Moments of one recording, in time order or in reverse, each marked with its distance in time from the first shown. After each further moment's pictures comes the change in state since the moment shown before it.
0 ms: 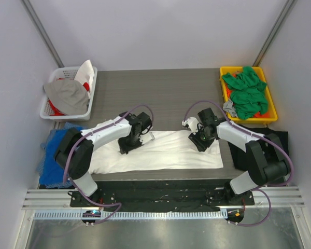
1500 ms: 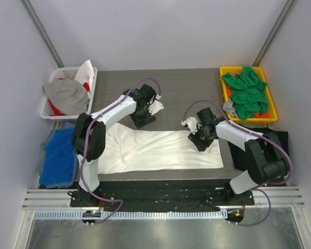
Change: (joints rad) left arm 0.130 0.284 0.455 0.164 0.015 0.145; right arm 0.008 0.016 0.014 -0.011 0.014 0.004
